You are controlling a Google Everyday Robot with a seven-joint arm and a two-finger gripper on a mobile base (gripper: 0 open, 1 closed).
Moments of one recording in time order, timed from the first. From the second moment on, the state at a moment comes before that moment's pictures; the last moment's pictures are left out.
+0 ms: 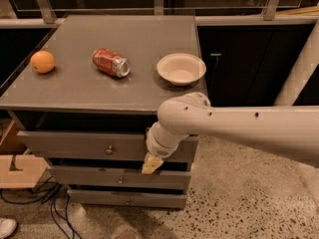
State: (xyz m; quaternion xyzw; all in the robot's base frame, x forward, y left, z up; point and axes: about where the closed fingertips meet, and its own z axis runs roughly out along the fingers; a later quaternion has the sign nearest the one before) arm 0.516 0.025 0.630 -0.69 0.69 0.09 0.19
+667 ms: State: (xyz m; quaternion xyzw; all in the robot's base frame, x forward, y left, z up) arm 0.516 0.025 0.630 -0.69 0.69 0.09 0.19
